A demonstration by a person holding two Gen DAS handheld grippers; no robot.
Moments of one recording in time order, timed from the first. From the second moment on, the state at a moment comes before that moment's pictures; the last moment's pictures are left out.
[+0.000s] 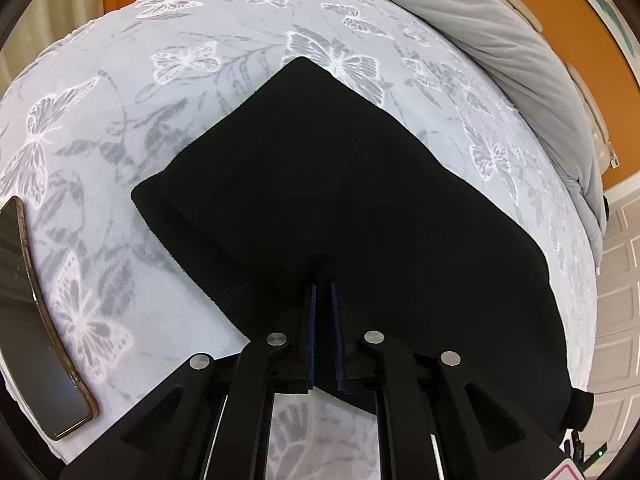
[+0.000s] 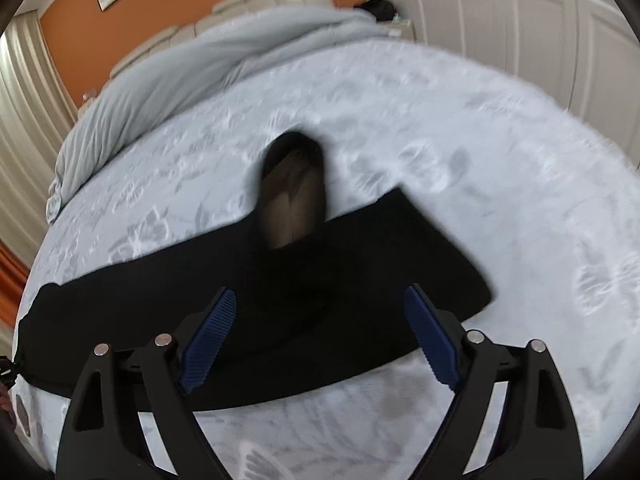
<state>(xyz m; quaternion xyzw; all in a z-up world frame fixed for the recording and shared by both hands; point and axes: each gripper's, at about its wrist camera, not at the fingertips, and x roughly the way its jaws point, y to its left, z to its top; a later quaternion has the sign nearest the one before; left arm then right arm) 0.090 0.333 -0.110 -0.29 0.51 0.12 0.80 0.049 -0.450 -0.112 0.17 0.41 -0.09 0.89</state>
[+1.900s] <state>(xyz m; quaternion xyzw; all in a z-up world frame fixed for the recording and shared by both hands) 0.093 0.250 -0.114 -0.27 0.54 0.04 0.79 0.017 -0.076 -0.111 -0.16 0.40 0.24 0.87</state>
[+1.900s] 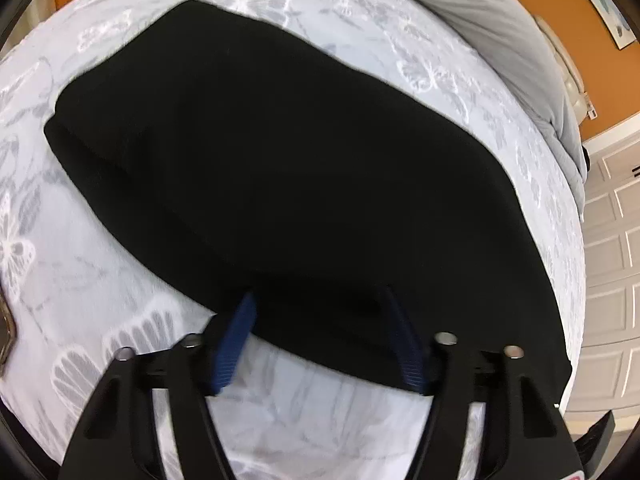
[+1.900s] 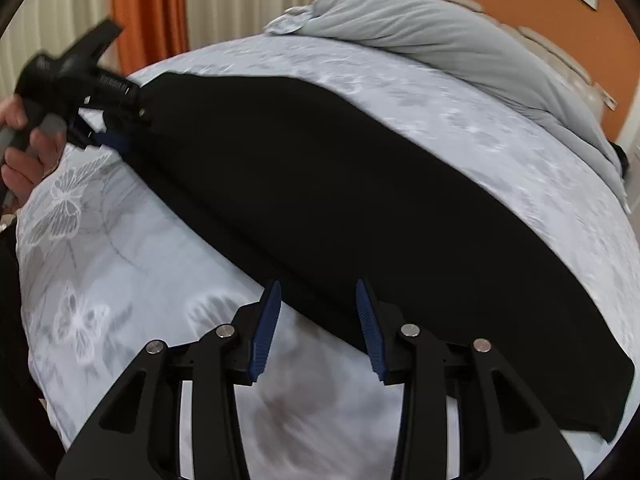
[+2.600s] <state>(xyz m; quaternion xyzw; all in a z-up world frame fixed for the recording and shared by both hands) 0.060 0.286 -0.084 -0.30 0.51 0.00 0.80 0.017 -0.058 -0.101 -0.12 0.41 0.32 0.85</state>
